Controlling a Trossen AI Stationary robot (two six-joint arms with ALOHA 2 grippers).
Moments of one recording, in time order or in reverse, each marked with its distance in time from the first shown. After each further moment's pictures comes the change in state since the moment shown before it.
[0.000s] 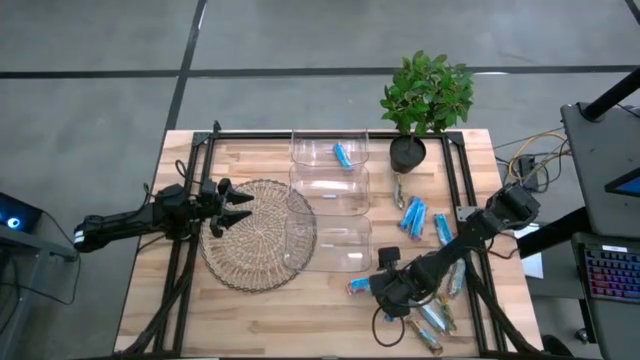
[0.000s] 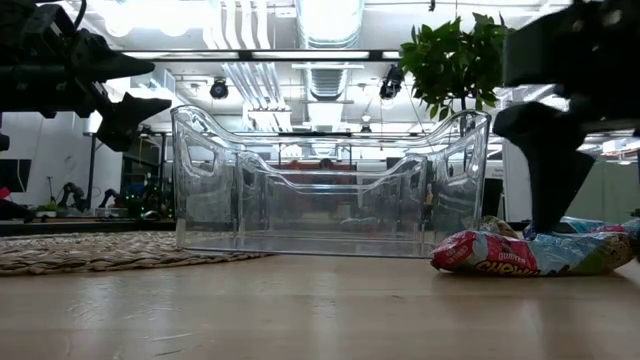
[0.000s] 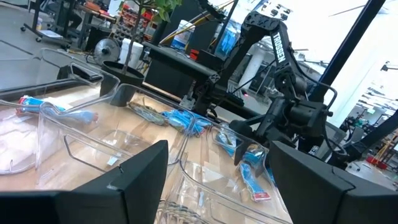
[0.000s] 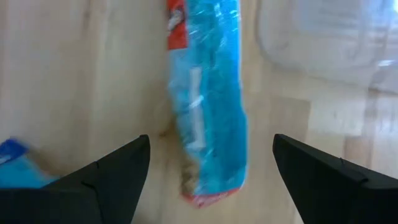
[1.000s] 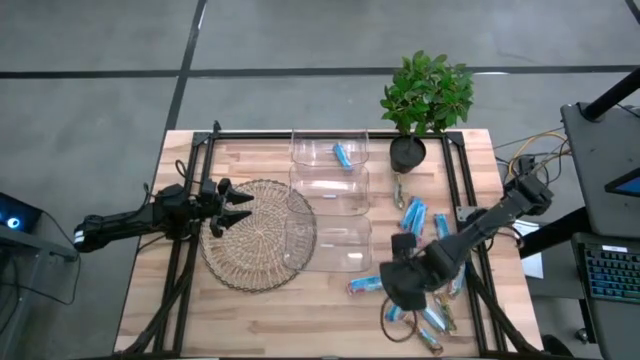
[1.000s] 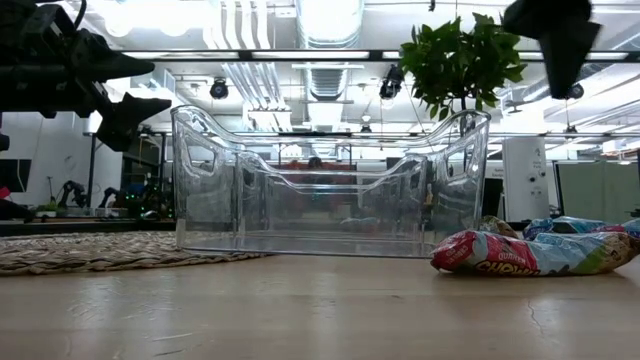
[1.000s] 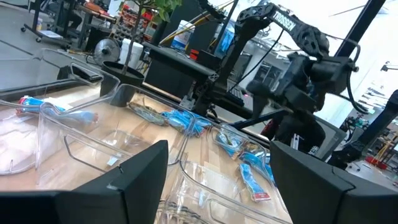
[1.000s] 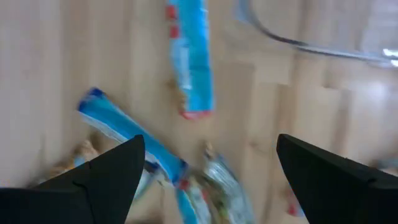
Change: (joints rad) left arm 0.000 -0.018 0.000 0.000 0.000 0.000; right arm -0.001 -0.153 0.291 -0.505 -0.090 0.060
